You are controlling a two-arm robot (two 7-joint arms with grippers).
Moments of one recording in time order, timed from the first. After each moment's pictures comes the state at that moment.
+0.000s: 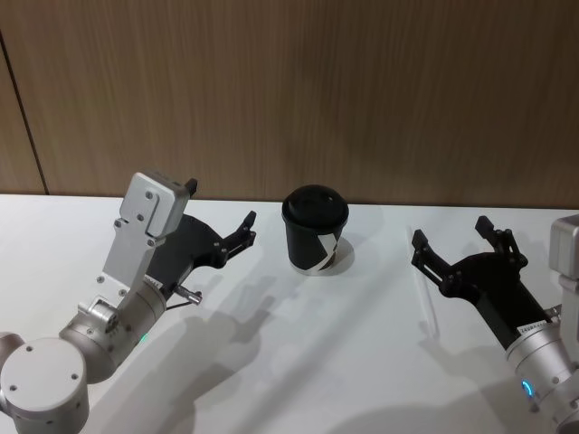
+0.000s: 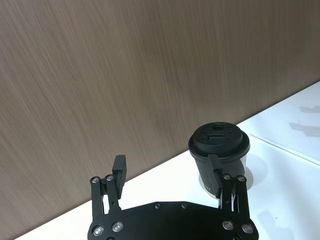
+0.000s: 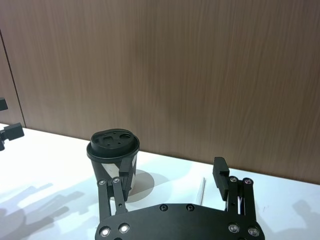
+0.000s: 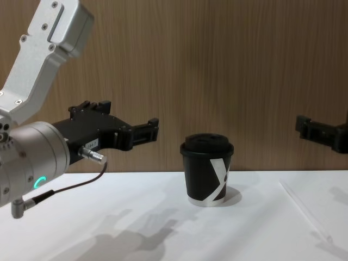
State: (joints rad) left arm -0.24 0.38 0.45 -1.63 -0.20 0.01 -0.01; right arm -0.01 0.34 -0.23 -1.77 0.29 0.03 0.07
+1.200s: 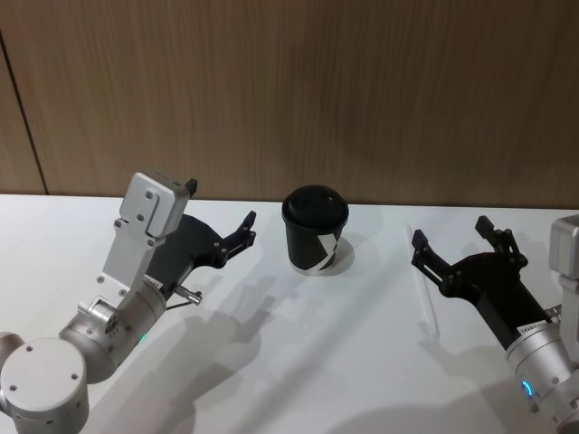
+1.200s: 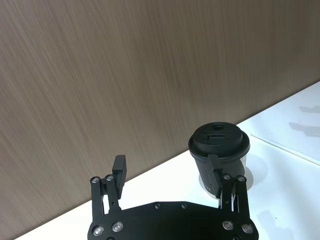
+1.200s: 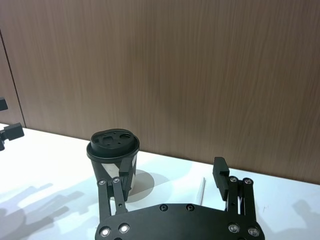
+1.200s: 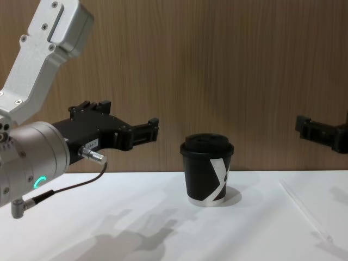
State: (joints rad) left arm -0.24 0.38 0.45 -1.63 -0.20 0.01 -0.01; right arm -0.01 0.34 -0.23 -1.77 0.29 0.03 0.07
